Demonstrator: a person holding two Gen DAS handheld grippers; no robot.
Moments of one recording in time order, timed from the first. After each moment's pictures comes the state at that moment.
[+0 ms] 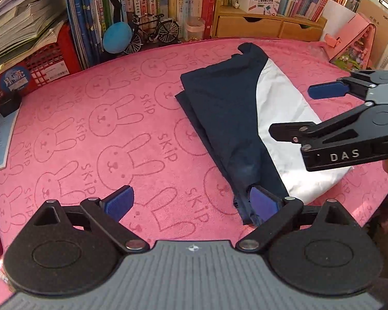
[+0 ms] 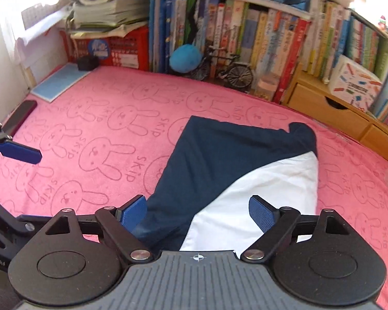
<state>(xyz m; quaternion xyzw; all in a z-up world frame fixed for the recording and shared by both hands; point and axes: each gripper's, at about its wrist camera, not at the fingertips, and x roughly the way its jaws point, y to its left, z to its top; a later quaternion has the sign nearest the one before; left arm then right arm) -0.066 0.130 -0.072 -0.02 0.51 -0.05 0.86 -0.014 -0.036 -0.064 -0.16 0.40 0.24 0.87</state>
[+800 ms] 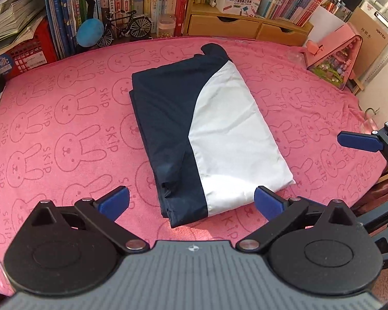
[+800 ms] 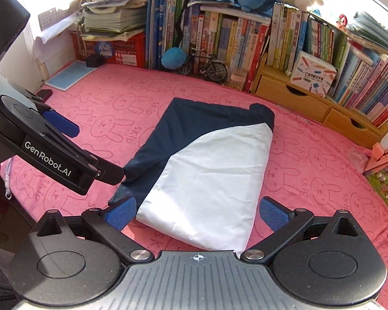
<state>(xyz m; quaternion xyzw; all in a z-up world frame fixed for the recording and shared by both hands) -0.069 0.049 -0.036 -0.08 0.53 -0.04 0.84 -0.083 -0.123 -0.021 -0.16 0.41 0.27 0.86</state>
